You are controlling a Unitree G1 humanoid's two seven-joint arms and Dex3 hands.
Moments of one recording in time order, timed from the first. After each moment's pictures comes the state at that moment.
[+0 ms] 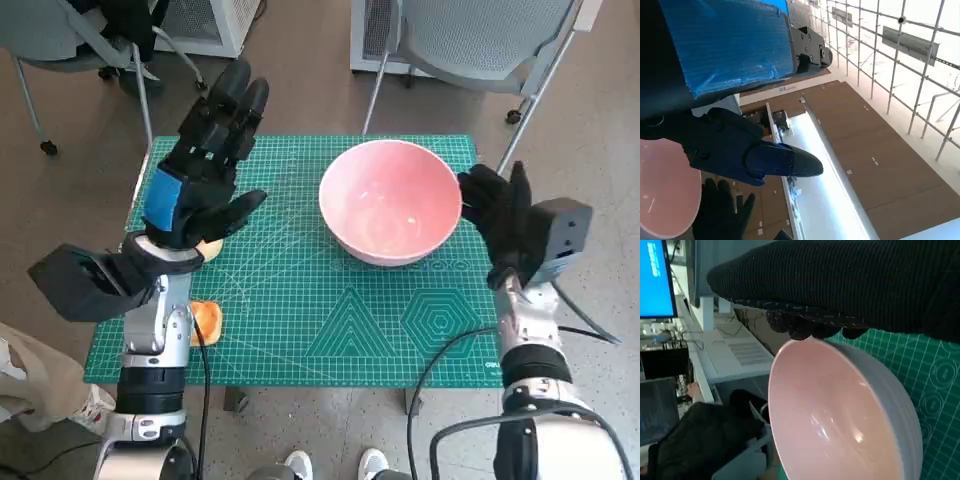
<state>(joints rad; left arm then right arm) -0.60 0.17 0.17 0.29 -0.36 -0.34 -0.53 -0.90 -0.23 -0.27 1.30 0.09 -0.33 0.22</state>
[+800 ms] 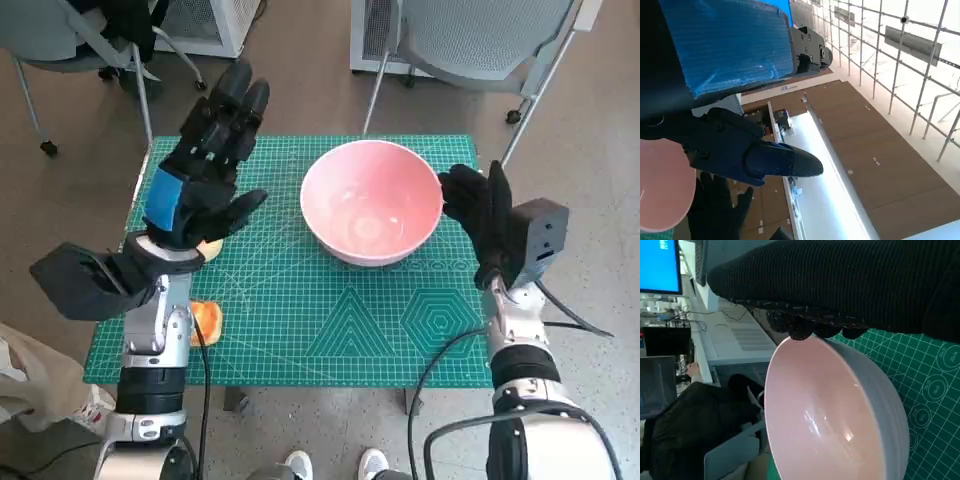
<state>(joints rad) -0.60 0.17 0.16 0.29 -0.36 -0.34 -0.53 -0.90 -0.21 -0.24 1.30 0.07 -0.39 0.23</state>
